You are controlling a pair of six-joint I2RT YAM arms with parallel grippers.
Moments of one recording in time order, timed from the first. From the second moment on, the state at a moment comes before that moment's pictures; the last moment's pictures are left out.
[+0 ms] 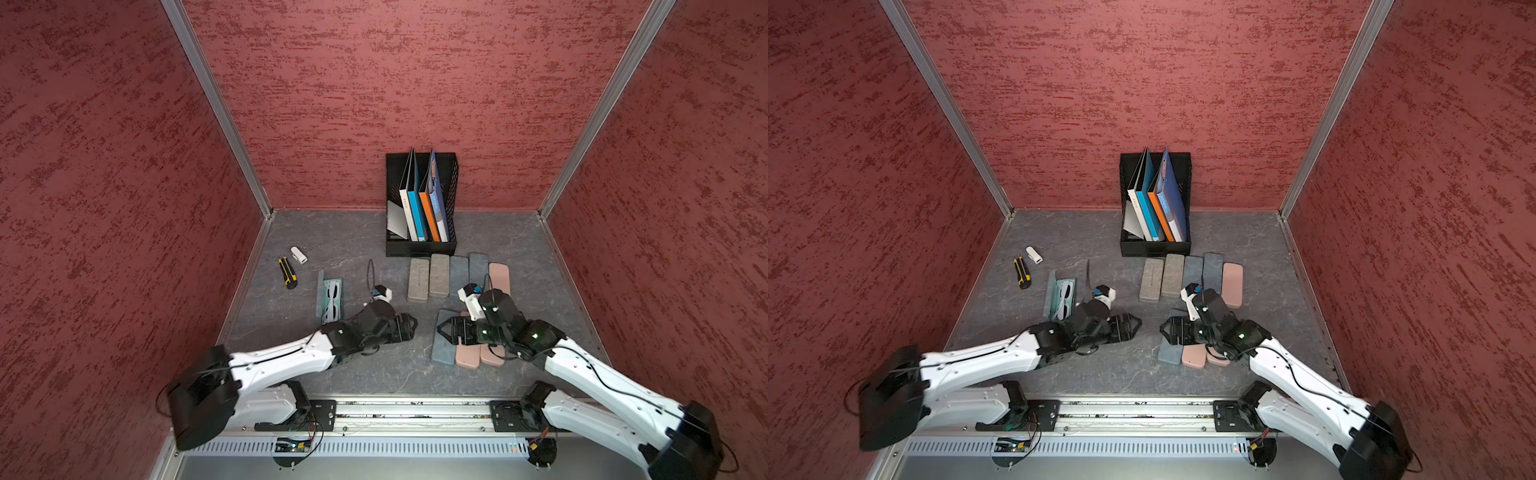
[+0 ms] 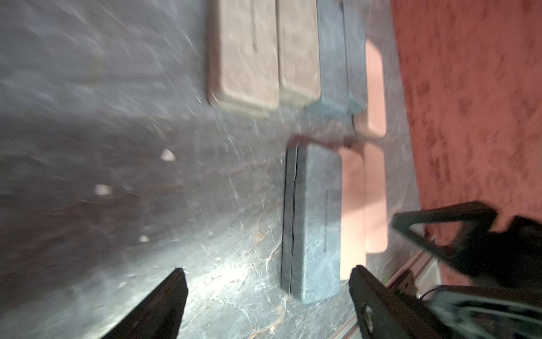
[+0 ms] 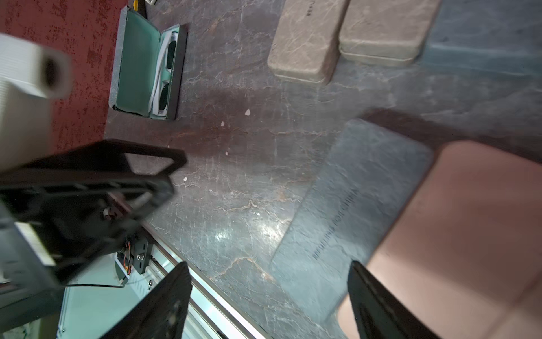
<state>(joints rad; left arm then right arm) -0.87 1.07 0.61 -0.22 -0.07 -0.96 0.68 1.00 0.64 -0.46 -0.29 0.63</state>
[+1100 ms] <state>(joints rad) -0.12 1.38 0.82 -0.64 0.04 -0.52 0.68 1.25 0.74 -0.29 -0.47 0.54</state>
